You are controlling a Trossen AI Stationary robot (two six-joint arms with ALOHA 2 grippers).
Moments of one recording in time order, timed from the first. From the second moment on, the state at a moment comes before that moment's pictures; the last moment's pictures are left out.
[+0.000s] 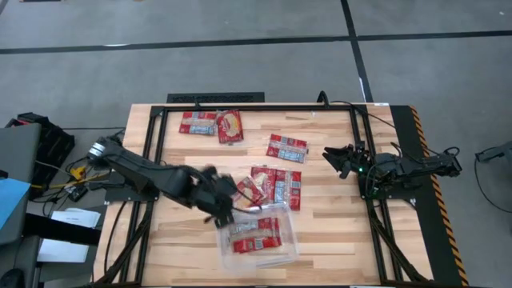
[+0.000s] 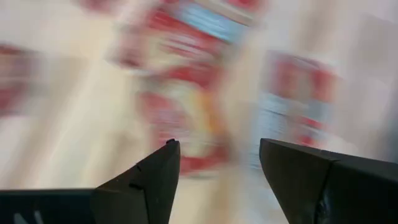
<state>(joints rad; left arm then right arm) -0.42 1.59 1.57 -1.08 -0.44 -0.72 0.15 0.03 0.04 0.00 0.61 0.67</state>
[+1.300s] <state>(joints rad) -0.03 1.70 0.83 -0.17 -0.07 -0.57 0.15 0.03 0.04 -0.01 0.61 0.65</state>
